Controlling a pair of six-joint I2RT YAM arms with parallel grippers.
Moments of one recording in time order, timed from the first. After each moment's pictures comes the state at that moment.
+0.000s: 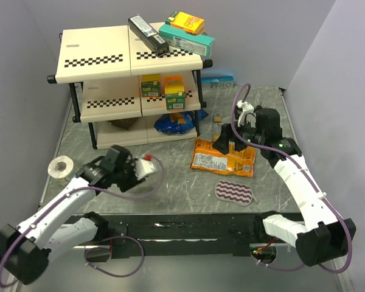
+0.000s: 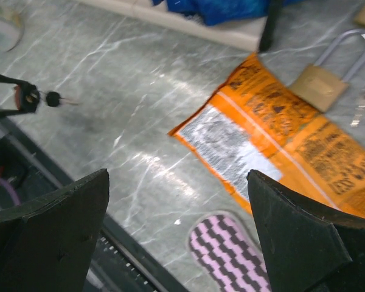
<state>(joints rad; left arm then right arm) -0.46 0.93 0.68 -0.73 0.16 0.59 0.24 1.07 1.05 -0.57 -0.47 0.08</state>
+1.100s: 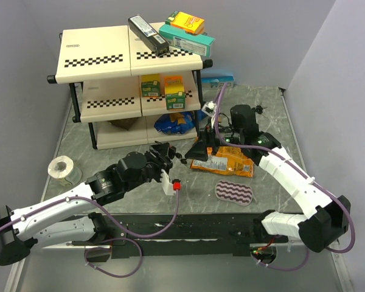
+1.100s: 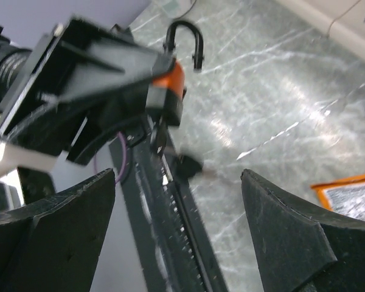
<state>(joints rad) -1.02 0.92 0.76 -0.15 -0.16 1.34 0.49 1.20 1.10 -0.39 -0.82 0.22</state>
